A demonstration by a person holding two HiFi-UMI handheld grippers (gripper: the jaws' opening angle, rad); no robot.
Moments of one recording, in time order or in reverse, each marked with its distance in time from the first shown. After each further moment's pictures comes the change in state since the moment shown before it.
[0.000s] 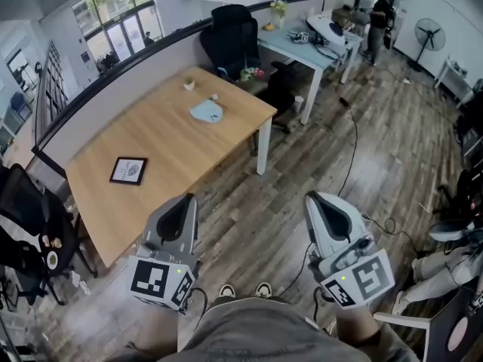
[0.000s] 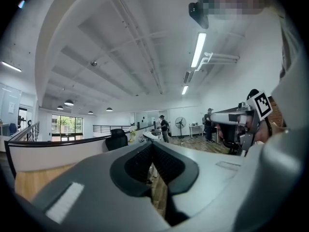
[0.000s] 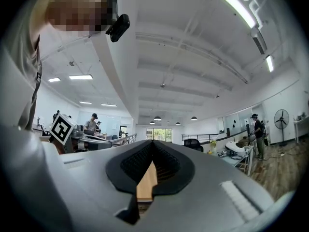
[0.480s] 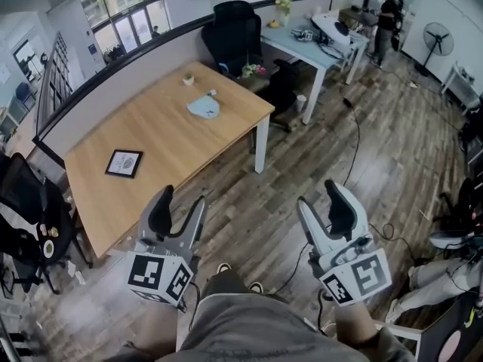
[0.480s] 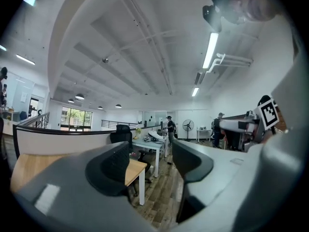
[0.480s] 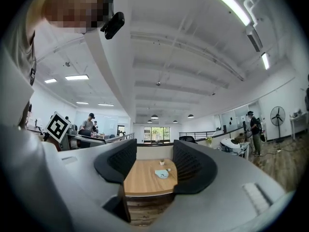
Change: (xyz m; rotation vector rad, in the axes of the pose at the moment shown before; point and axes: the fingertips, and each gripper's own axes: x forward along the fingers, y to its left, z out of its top) left arm 0.024 -0.026 -0.019 -0.101 0.008 0.101; right arm -0.021 -0.058 -0.024 0.027 0.017 -0.026
